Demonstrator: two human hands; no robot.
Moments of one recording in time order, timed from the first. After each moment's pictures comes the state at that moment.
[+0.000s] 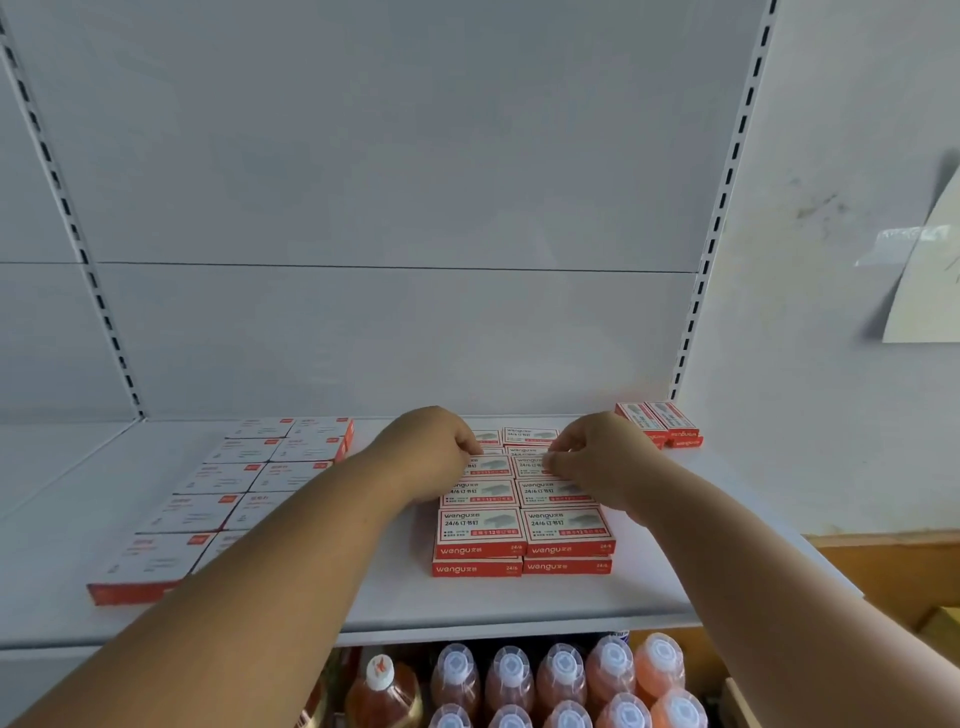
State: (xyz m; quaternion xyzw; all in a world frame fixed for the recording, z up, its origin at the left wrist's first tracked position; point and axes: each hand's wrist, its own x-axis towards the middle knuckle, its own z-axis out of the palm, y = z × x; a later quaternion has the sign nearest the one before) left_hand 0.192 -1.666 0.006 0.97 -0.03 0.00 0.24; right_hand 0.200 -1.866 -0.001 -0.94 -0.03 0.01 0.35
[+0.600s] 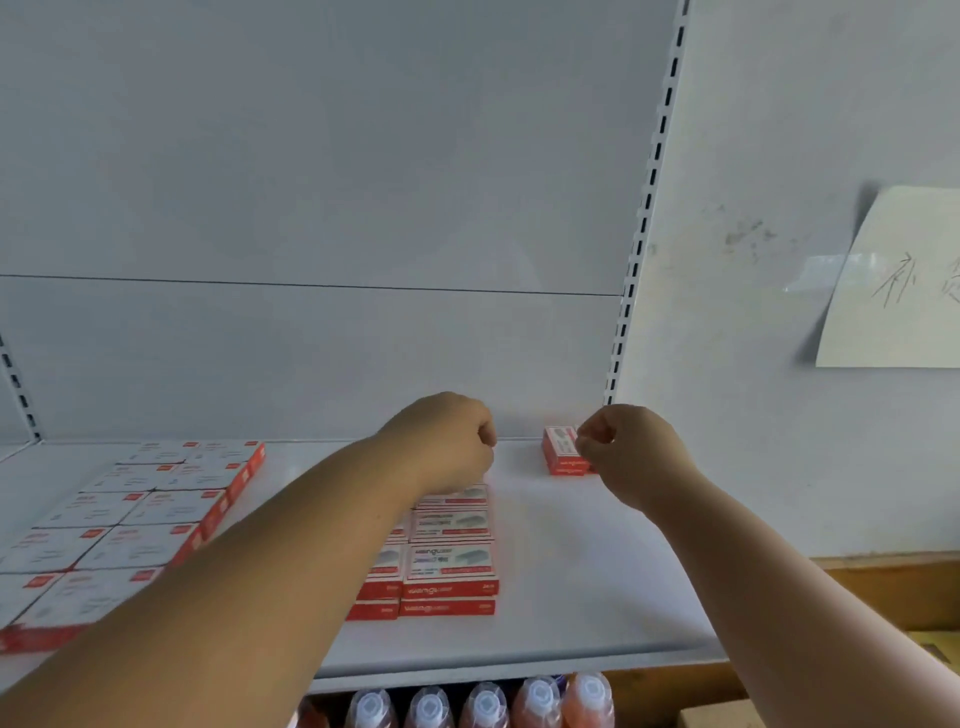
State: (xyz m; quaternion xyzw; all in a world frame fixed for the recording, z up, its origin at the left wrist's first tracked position) left_hand 0.206 -1.764 0.041 0.98 -0.11 0.04 0.17; right_hand 0.230 -1.975 0.005 -0.94 -0.01 -0.16 0.30
